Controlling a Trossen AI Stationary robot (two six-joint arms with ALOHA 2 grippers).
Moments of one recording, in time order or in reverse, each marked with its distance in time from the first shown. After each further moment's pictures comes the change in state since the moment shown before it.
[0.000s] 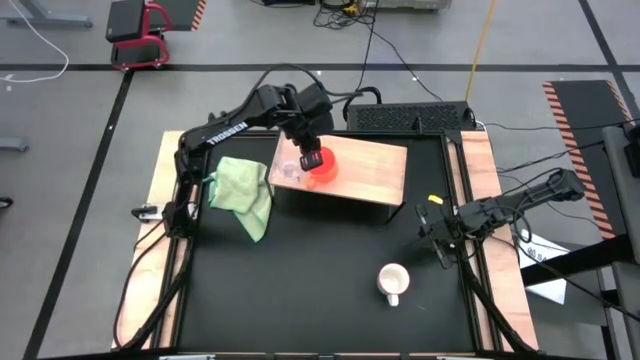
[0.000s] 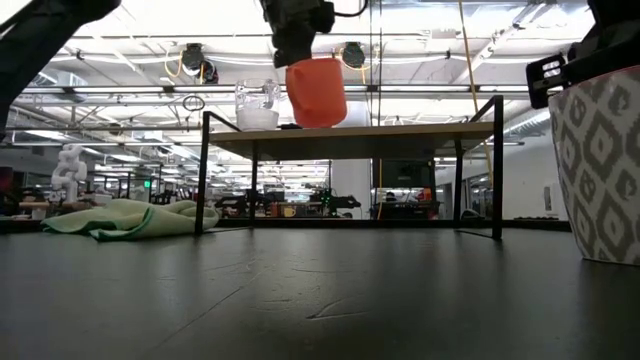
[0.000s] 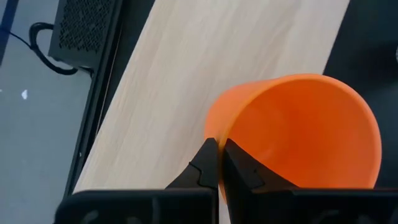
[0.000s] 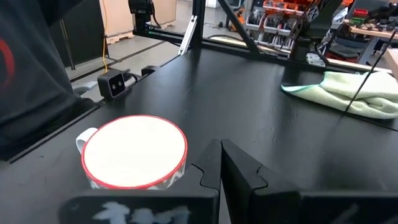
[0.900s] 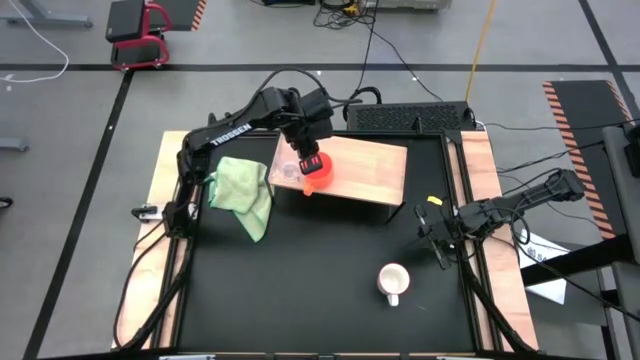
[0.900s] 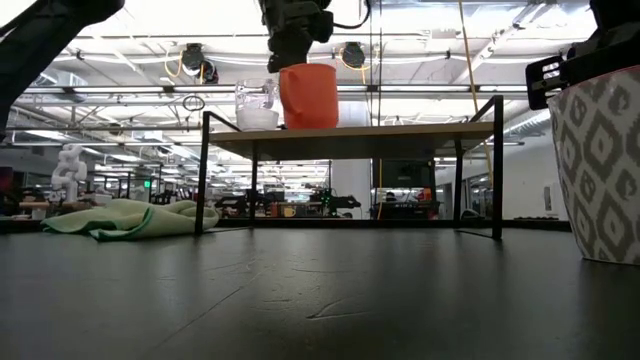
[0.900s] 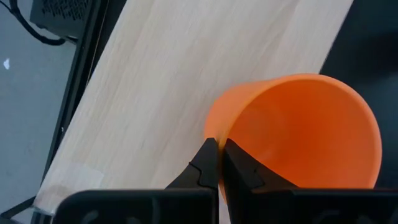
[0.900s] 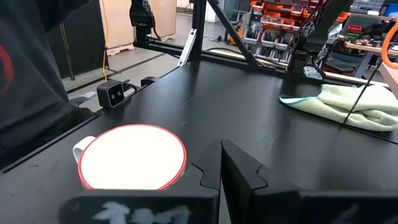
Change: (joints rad) left arm -0.005 0.020 0.000 -0.067 0.000 -0.071; right arm 0.000 0.000 -0.048 0.106 0.000 -0.011
